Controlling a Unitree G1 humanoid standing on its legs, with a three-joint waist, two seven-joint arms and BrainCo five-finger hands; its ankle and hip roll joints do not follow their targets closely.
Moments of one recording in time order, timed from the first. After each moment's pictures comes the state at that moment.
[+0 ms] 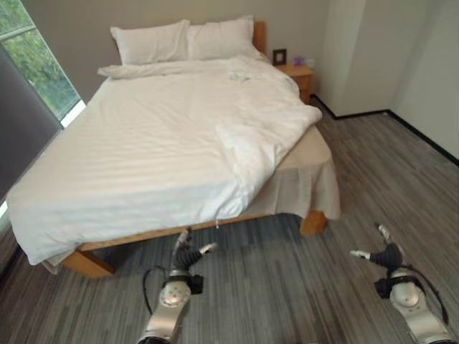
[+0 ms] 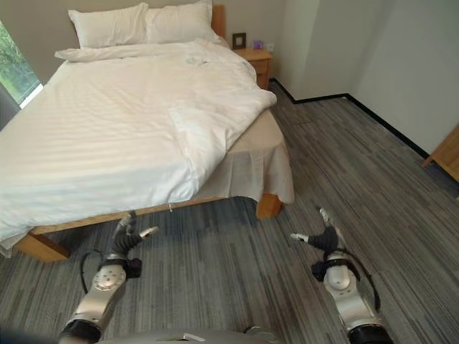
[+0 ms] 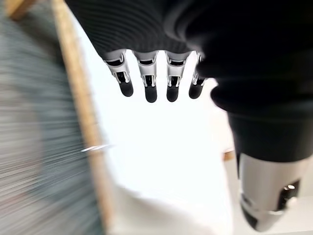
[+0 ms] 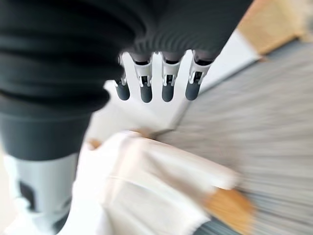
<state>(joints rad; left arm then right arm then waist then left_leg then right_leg) 0.14 0.28 -0.04 0.25 -0.10 -0.13 0.26 0.18 -0.53 0.04 0.14 -0.13 -0.10 -0.18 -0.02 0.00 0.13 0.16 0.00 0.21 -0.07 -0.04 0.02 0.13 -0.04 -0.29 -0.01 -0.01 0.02</state>
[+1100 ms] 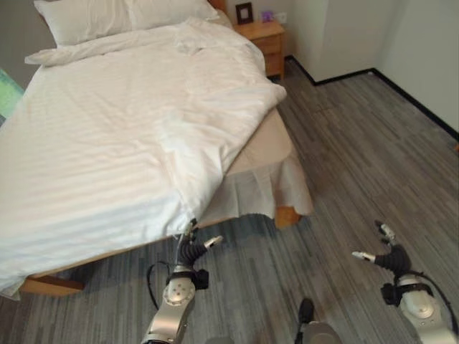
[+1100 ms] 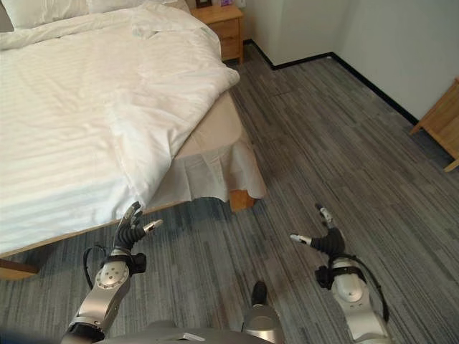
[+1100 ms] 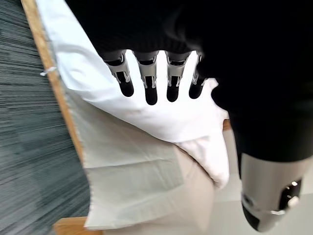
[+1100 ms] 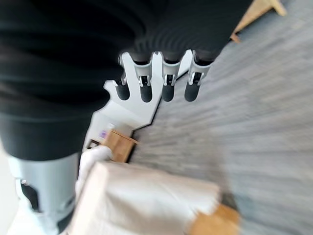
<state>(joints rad) 0.09 0.22 -0.11 0.23 -0.10 -0.08 0.26 0.24 -0.52 -0.01 0.07 -0.08 -0.11 -0.17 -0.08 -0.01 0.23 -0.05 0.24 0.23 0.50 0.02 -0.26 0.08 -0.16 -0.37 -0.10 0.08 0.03</state>
